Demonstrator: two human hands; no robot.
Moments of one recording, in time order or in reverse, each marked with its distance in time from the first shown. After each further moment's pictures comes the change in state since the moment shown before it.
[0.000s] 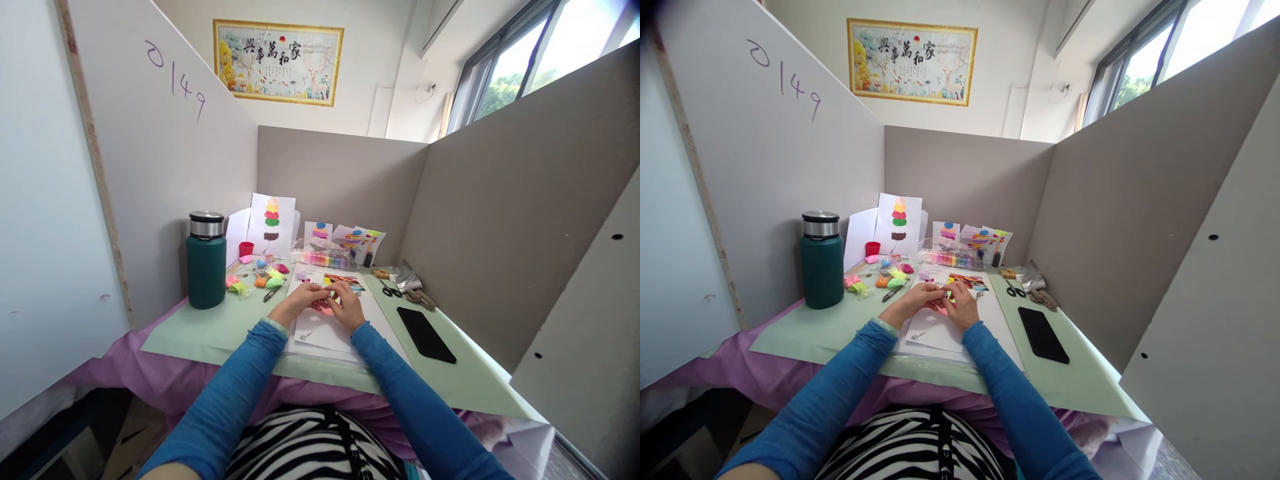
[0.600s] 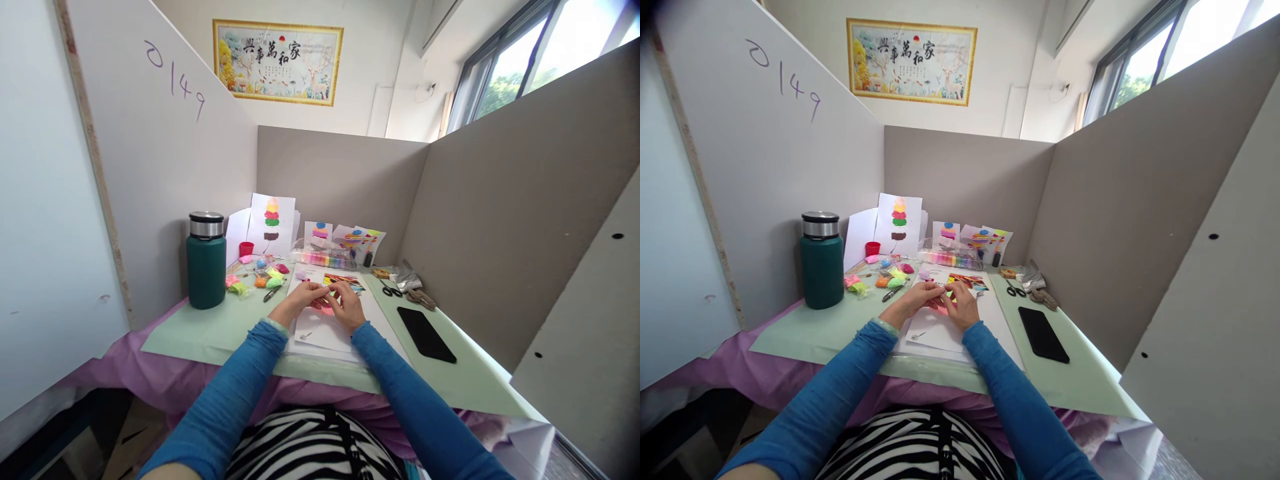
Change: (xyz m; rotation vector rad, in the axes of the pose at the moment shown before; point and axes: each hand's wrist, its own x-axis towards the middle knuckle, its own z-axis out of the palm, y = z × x) left_hand -0.002 0.001 0.002 -0.039 0.070 0.009; right_hand 0.001 -0.004 -0.001 -0.012 0.032 0.020
